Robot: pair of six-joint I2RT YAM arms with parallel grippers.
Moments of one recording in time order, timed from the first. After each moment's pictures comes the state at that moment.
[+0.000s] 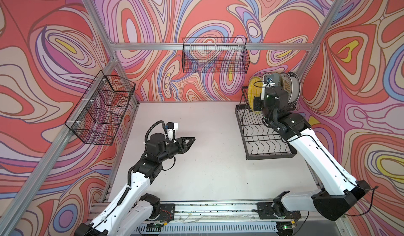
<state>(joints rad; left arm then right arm) -0.35 0.85 0.62 -0.06 0.51 -0.77 0.46 1.37 1.61 -0.55 0.61 -0.01</state>
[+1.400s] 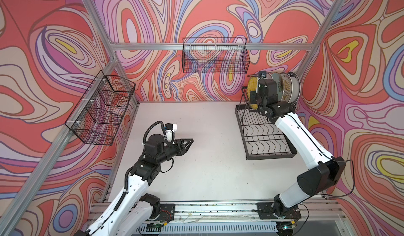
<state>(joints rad) -0.35 0.81 0.64 -0.16 0.47 -0.71 0.32 1.61 1.71 -0.50 0.51 -0.02</state>
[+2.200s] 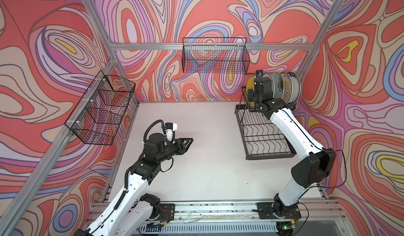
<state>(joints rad) -0.35 0.83 0.66 -0.19 0.46 -0.68 0.31 1.71 1.77 -0.49 0.51 -0.01</state>
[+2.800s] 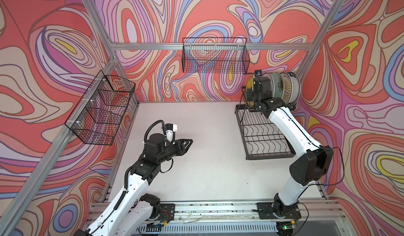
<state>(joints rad) -0.35 0.82 0.66 -0.22 0.45 -0.68 0.30 1.74 1.79 -0.48 0.47 -0.01</state>
